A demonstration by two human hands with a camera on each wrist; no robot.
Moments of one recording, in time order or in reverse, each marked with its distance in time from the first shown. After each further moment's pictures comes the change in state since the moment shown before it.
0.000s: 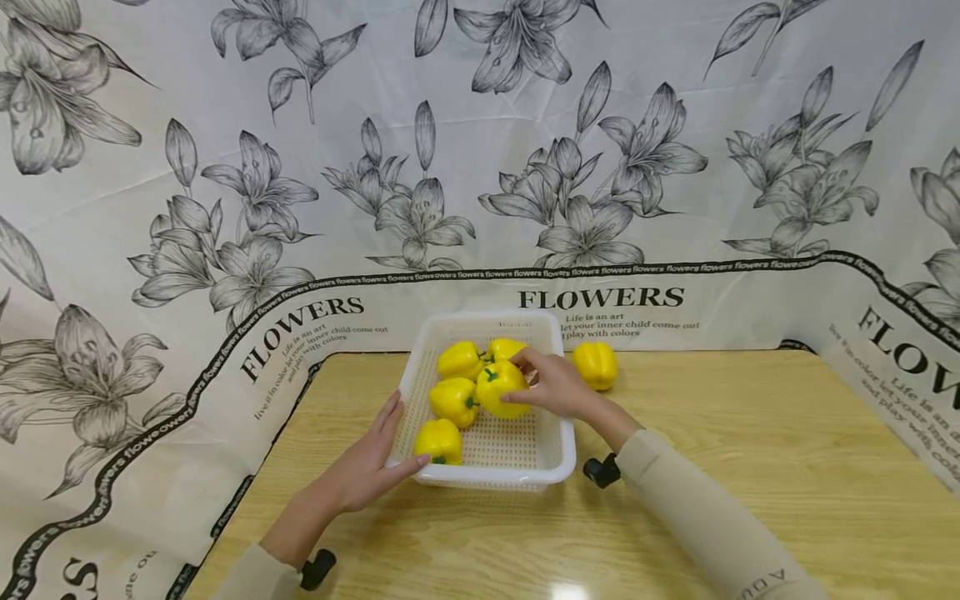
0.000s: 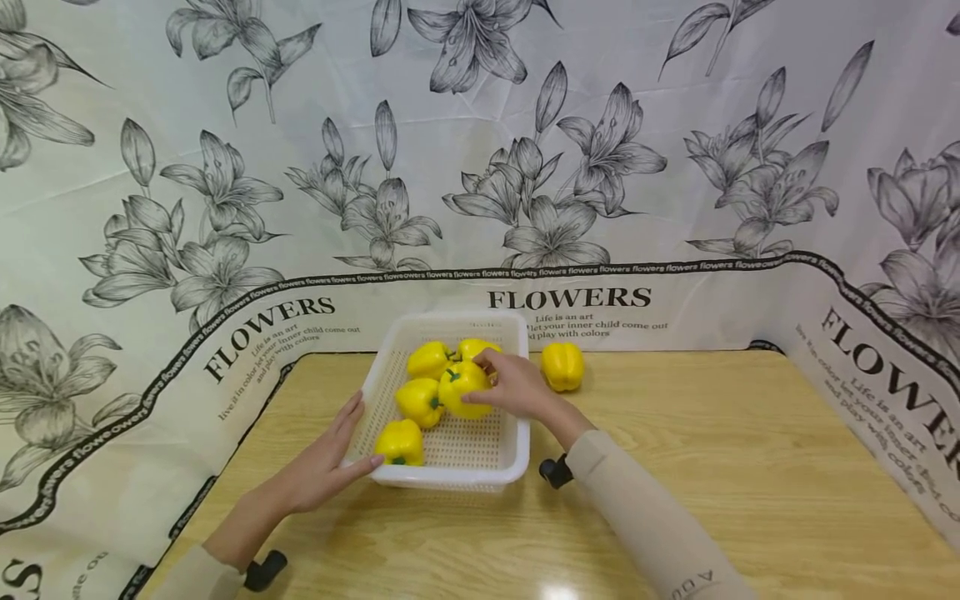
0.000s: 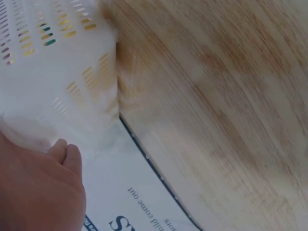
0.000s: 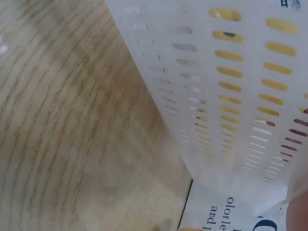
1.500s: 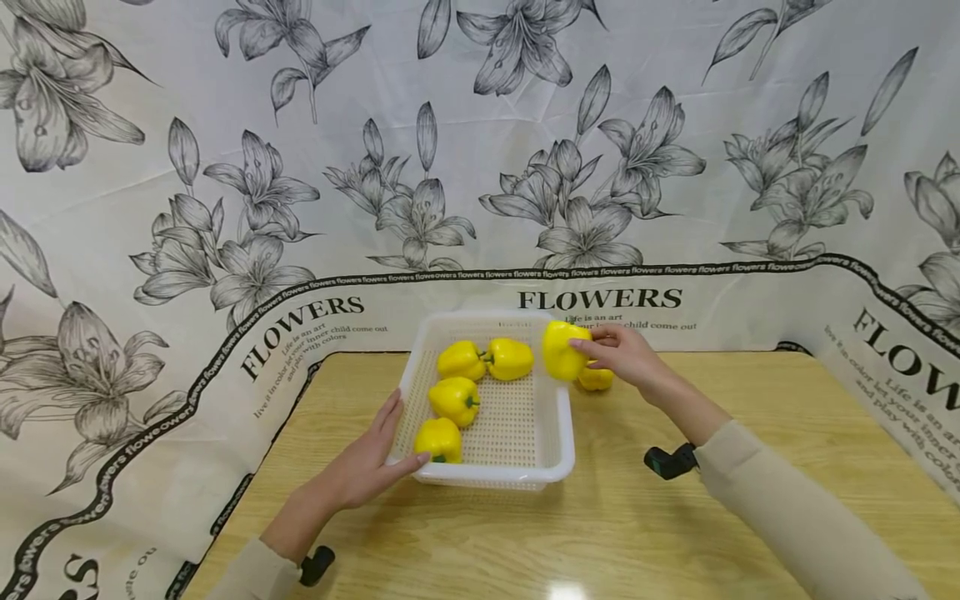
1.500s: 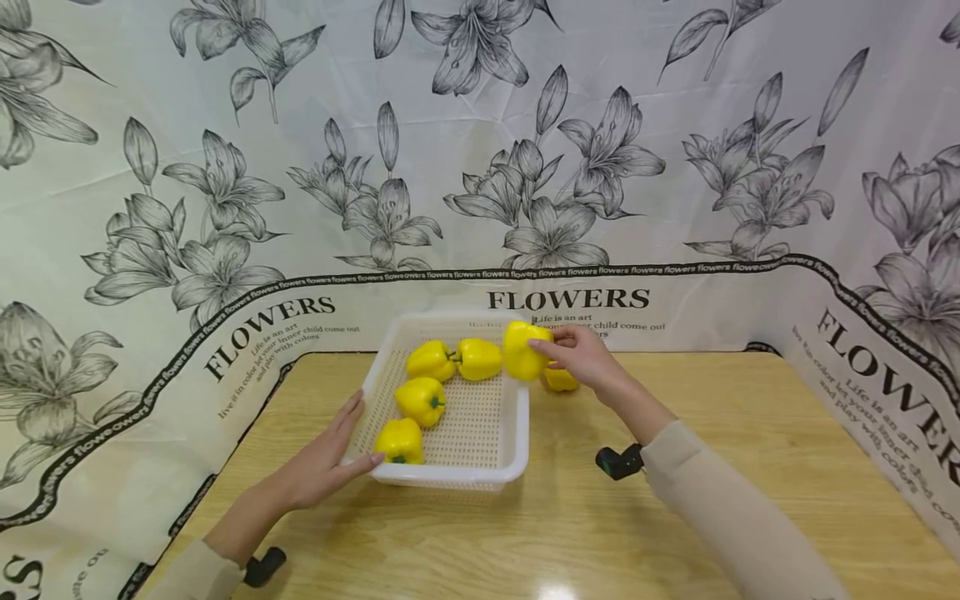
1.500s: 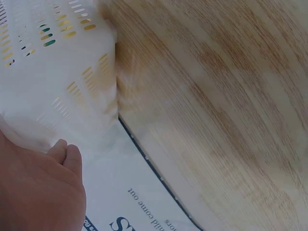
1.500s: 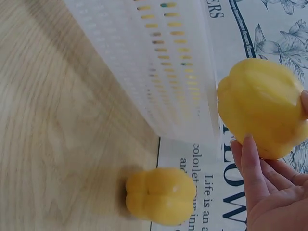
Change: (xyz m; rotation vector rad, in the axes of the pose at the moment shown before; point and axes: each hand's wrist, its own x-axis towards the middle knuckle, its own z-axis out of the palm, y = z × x) left_hand 0.001 0.001 -0.002 0.009 -0.010 -0.005; right_hand -0.039 0.009 -0.091 0.374 0.088 0.319
